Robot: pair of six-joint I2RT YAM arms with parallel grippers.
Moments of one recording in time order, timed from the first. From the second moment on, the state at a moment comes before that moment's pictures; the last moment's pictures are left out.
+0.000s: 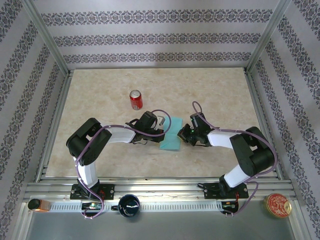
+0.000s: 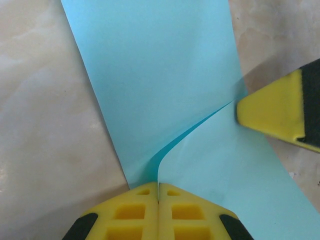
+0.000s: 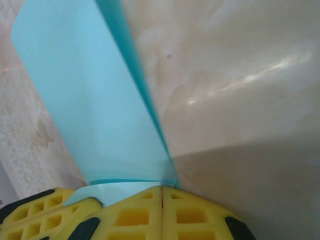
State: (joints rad) left arm -0.68 1.84 0.89 0.06 0.32 -0.43; right arm 0.40 1.56 0.57 0.05 -0.37 1.12
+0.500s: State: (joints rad) left arm -0.68 1.84 0.89 0.06 0.32 -0.43; right arm 0.40 1.41 0.58 -0.03 -0.36 1.06
